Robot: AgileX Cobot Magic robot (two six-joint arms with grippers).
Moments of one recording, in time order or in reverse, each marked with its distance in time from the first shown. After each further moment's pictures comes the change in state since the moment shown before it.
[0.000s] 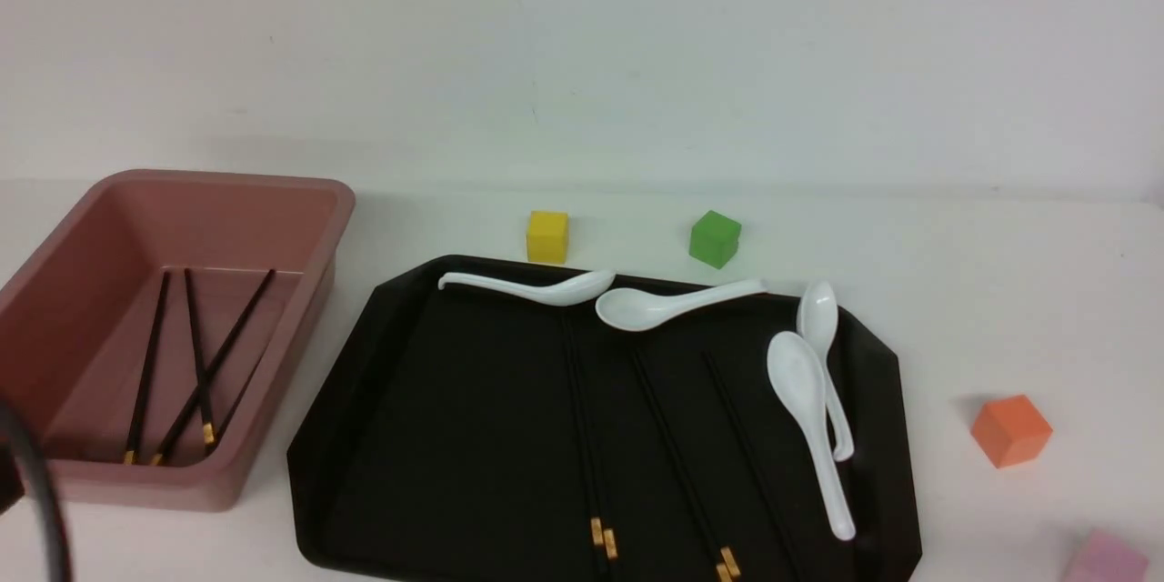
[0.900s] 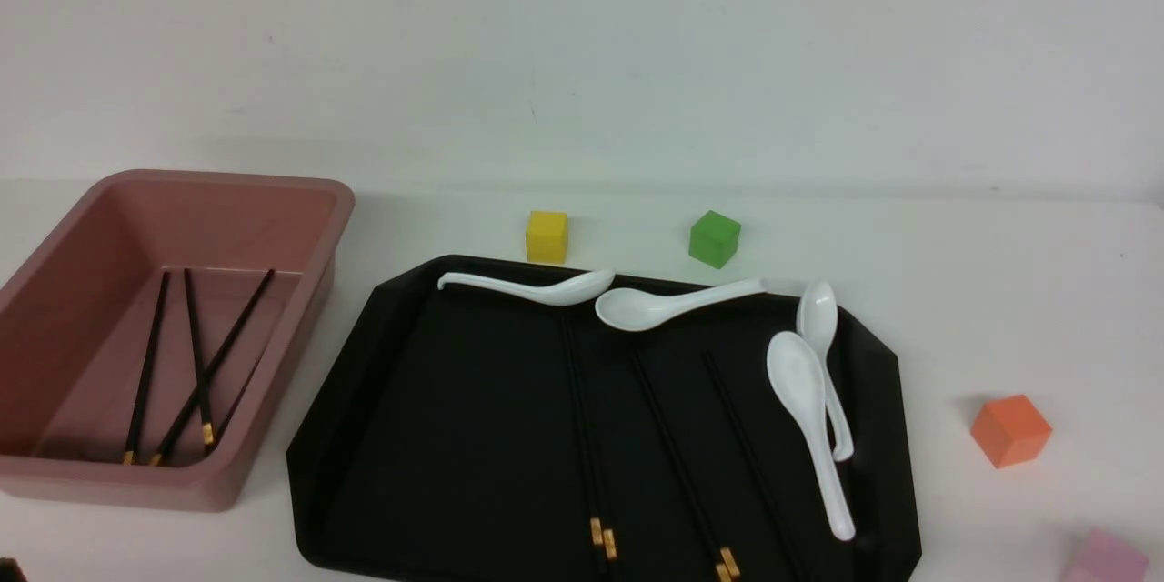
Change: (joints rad) right arm 0.000 0.000 0.000 0.000 0.000 0.000; left arm 0.000 -0.311 0.396 0.104 -0.259 0.000
